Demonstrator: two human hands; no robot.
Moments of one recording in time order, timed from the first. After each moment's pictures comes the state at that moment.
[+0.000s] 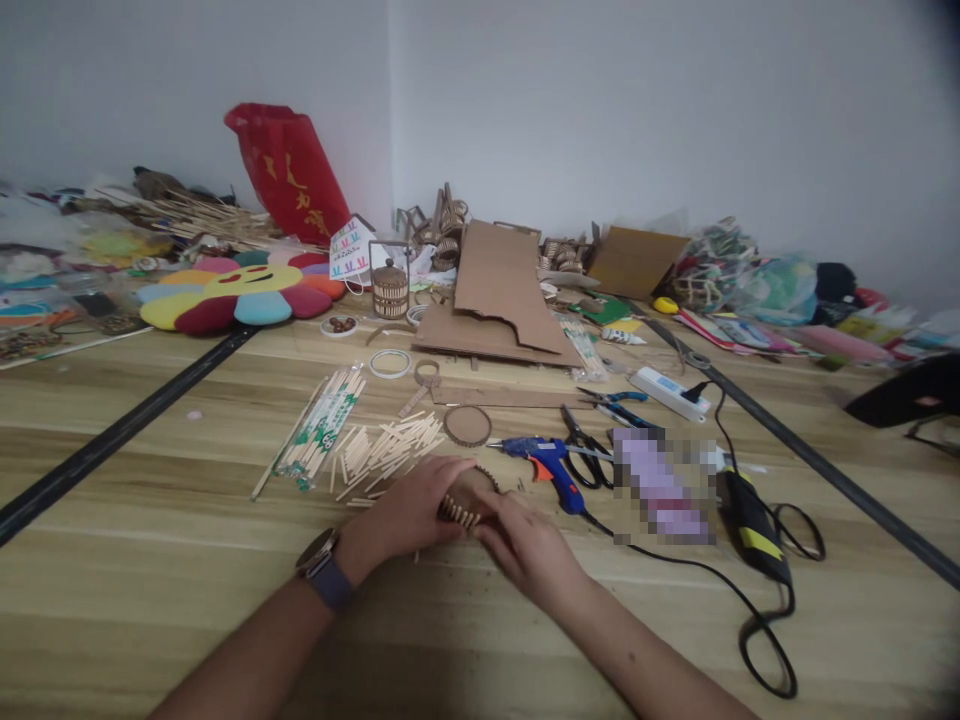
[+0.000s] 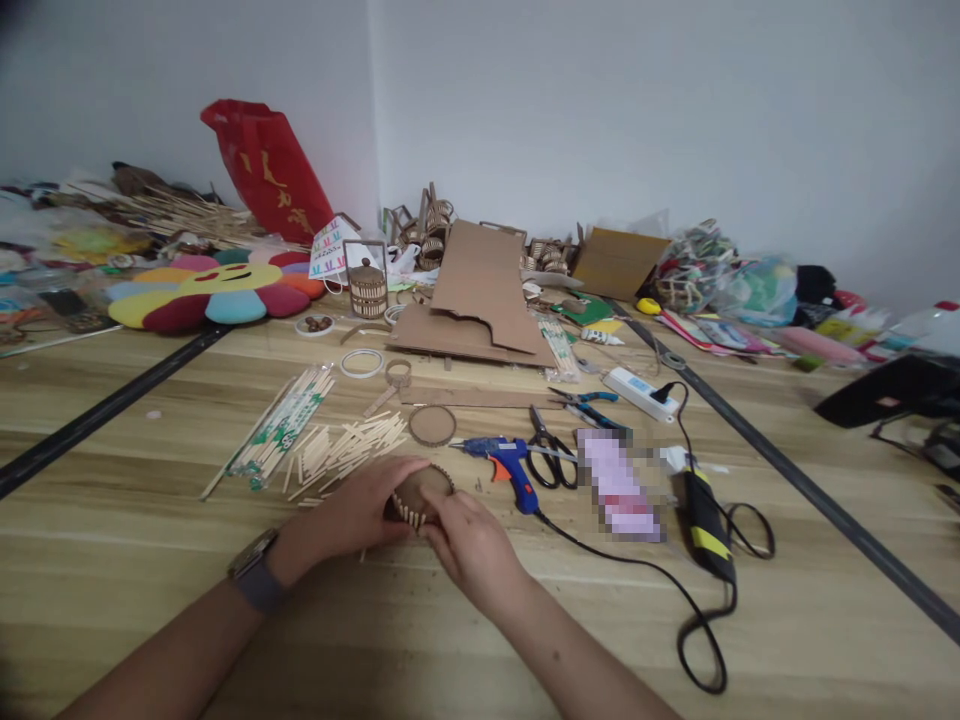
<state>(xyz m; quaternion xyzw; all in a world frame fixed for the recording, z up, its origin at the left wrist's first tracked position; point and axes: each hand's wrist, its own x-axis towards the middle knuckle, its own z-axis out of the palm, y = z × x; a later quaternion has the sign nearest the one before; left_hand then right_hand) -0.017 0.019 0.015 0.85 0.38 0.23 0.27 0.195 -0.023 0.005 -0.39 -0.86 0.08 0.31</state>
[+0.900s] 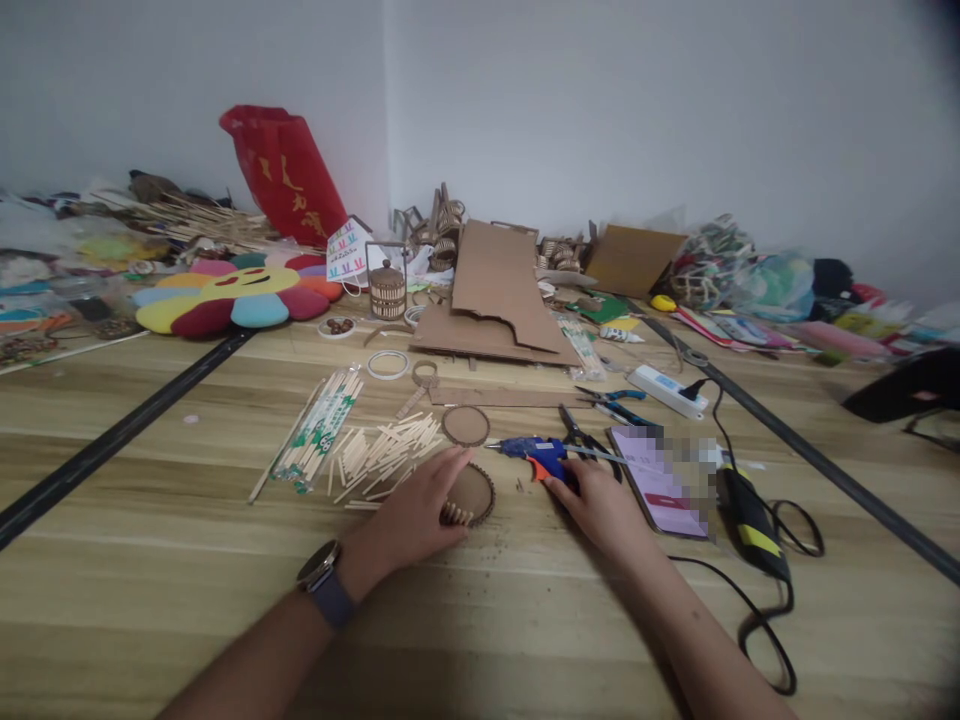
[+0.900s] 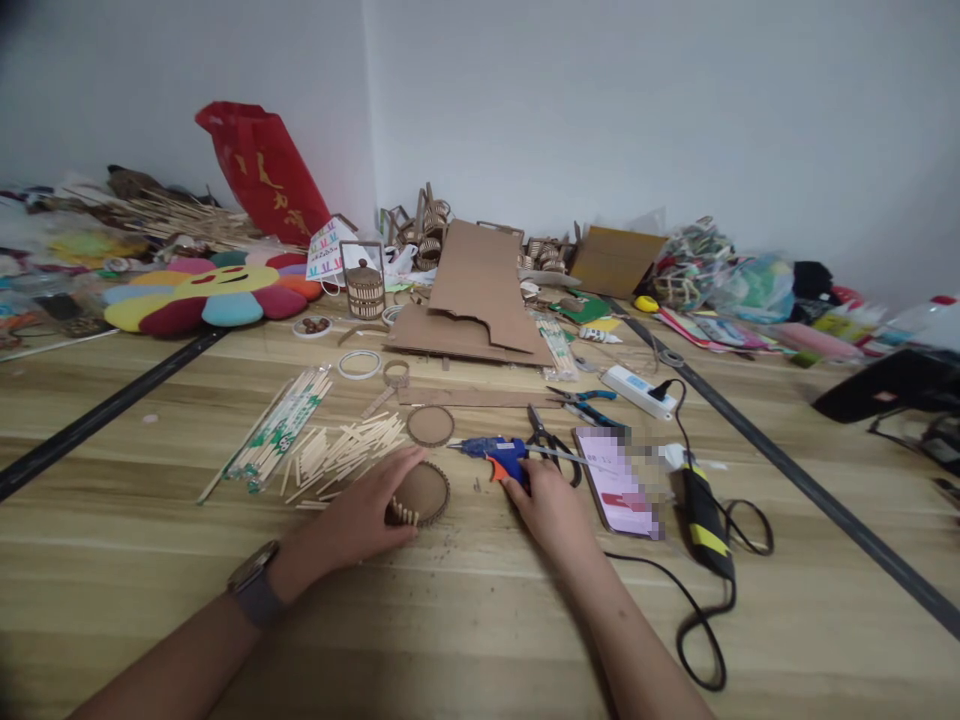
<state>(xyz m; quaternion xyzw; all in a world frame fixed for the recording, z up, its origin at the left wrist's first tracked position) -0.011 0.009 0.014 0.83 0.42 0.24 0.27 0.272 0.016 0.022 -0.66 -0.73 0.05 0.16</state>
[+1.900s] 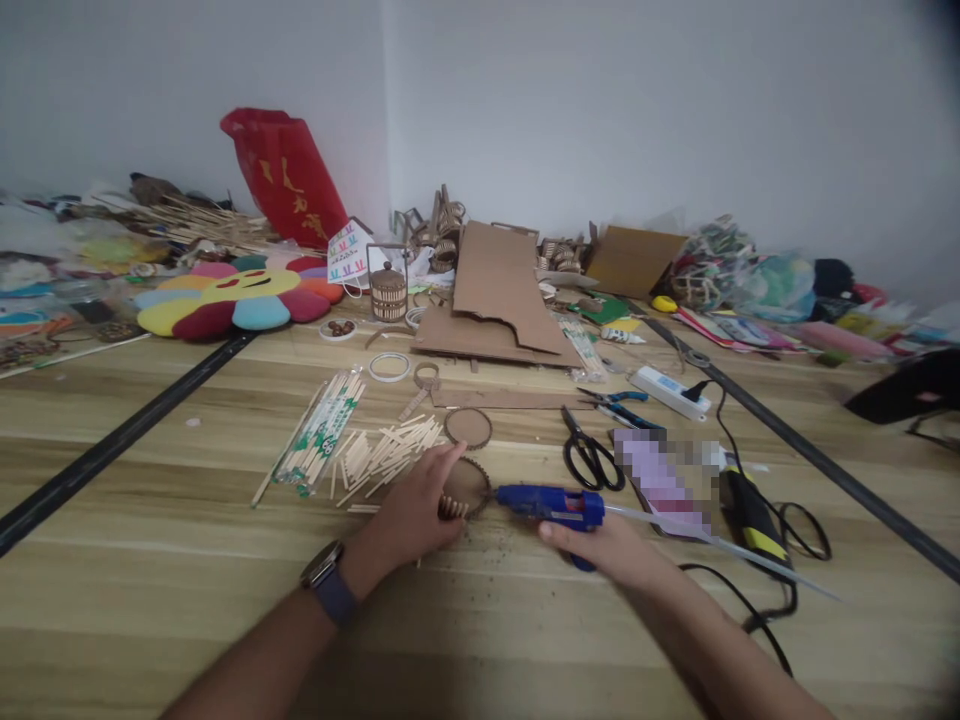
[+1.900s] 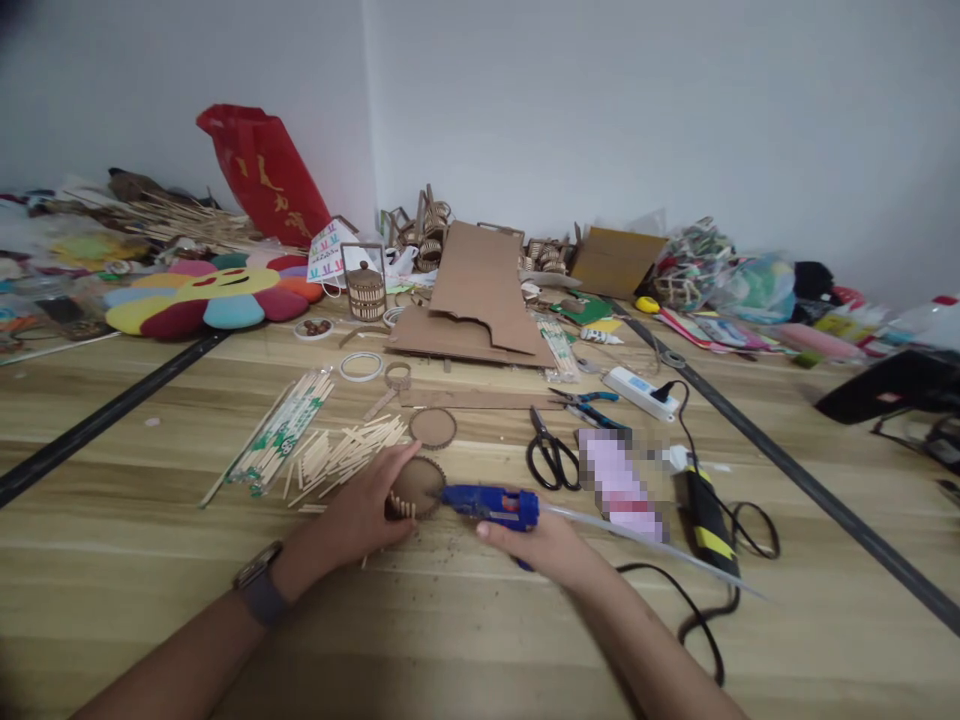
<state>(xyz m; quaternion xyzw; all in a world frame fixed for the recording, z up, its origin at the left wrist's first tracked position) -0.013 0.015 0.007 0.81 0.45 0.27 0.26 0.252 -0.015 0.044 -0.54 -0.65 0.47 0.28</state>
